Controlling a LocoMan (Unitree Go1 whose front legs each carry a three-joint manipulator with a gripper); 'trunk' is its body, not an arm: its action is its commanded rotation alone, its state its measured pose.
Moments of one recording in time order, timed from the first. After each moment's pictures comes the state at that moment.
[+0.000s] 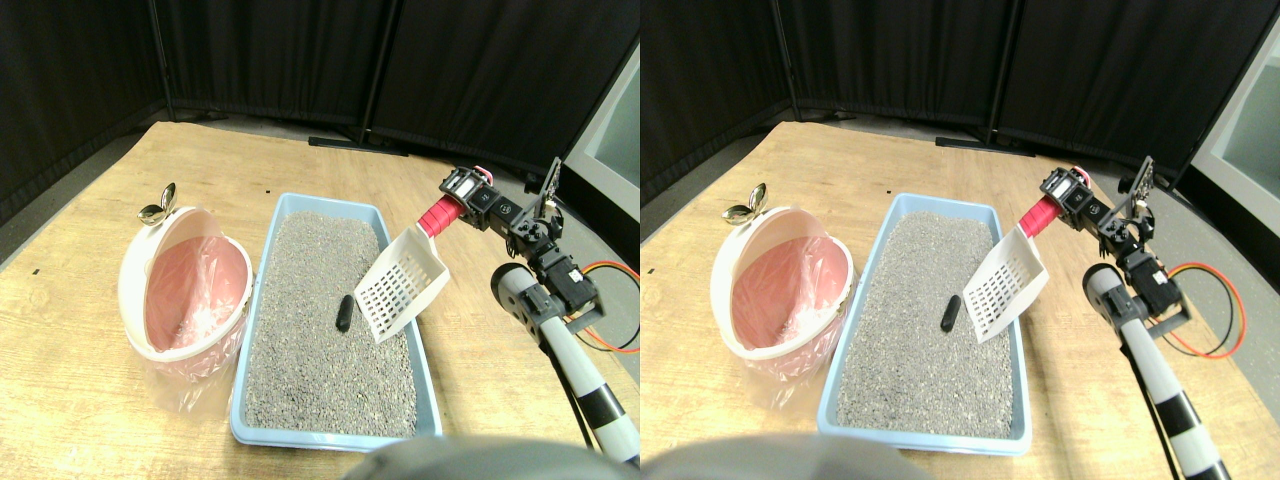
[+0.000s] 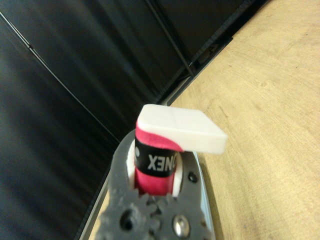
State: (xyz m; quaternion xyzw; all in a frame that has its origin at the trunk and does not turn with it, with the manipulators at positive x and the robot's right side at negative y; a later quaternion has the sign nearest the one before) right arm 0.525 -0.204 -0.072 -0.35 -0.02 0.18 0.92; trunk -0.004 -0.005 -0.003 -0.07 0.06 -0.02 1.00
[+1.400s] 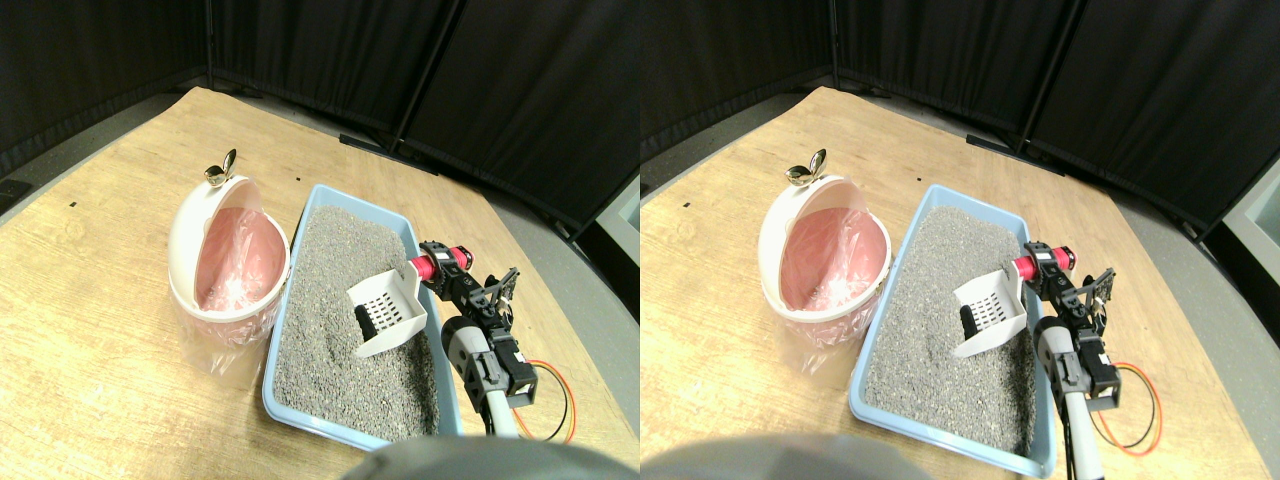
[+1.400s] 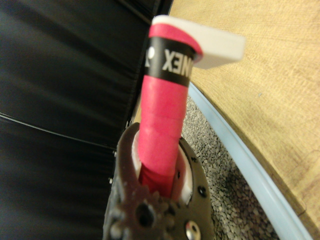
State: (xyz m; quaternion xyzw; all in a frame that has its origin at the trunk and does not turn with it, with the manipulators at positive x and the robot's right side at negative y) right arm 0.515 -0.140 -0.152 -0.02 0.13 0.14 0.98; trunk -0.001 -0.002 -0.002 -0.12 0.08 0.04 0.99
